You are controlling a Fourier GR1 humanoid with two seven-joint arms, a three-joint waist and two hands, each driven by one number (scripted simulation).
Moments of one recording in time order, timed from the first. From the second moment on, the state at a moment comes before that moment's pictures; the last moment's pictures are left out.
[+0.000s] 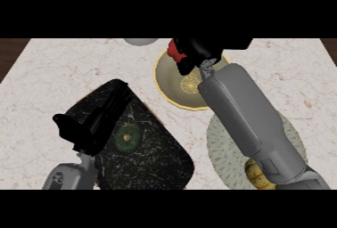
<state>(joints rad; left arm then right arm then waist) -0.15 0.07 -0.15 -1.55 0.20 -0.06 0.17 -1.04 -0.06 0.22 -1.00 1.05 0.06 0.36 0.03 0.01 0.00</state>
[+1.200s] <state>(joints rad) -0.12 0.08 -0.13 -1.53 0.19 -0.07 0.14 -0.97 0.00 -0.24 -0.86 0.42 -0.17 -0.21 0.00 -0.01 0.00</state>
